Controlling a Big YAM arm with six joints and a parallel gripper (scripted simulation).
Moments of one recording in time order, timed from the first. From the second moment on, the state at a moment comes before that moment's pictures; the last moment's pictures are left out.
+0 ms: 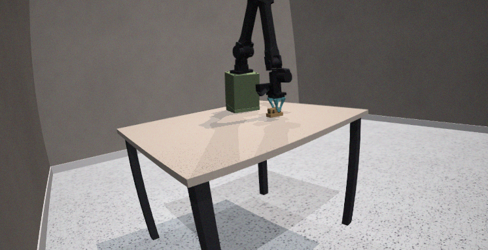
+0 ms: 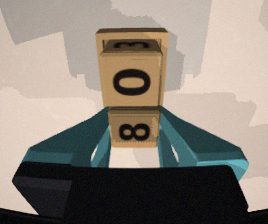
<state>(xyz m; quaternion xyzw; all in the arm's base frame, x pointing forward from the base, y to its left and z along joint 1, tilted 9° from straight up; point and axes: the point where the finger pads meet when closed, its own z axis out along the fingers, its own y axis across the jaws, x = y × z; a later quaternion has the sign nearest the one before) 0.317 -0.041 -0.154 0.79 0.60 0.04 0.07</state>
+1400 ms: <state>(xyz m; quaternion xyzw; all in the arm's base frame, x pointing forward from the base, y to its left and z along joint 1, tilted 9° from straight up) 0.318 -0.041 -0.150 0.79 0.60 0.04 0.07</state>
